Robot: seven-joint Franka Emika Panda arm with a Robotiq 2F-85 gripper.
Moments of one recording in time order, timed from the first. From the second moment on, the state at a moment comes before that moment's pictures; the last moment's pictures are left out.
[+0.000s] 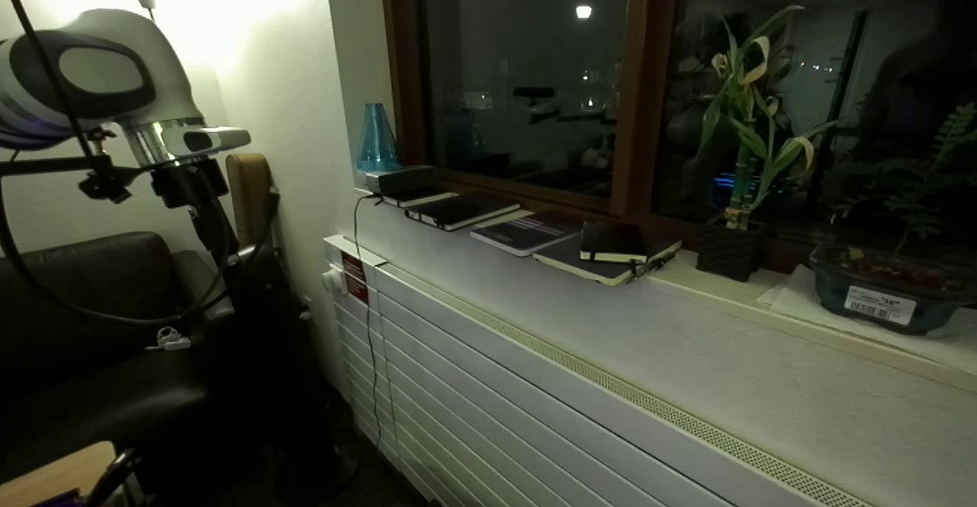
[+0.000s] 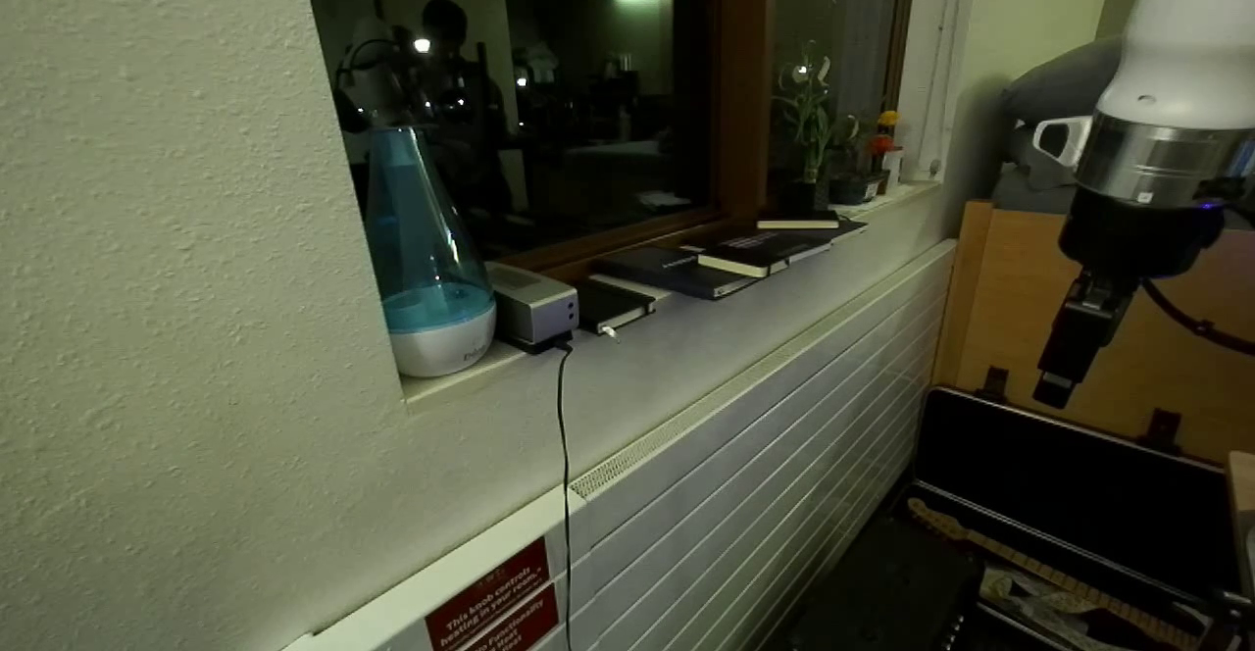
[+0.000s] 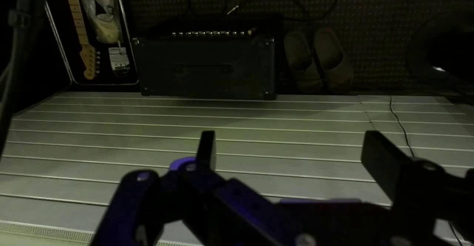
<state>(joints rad) 0.10 -0.63 0.45 -2.71 0.03 2.14 0.55</state>
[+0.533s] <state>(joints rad) 0.10 -0.62 0.44 -2.70 -0.04 2.14 0.55</state>
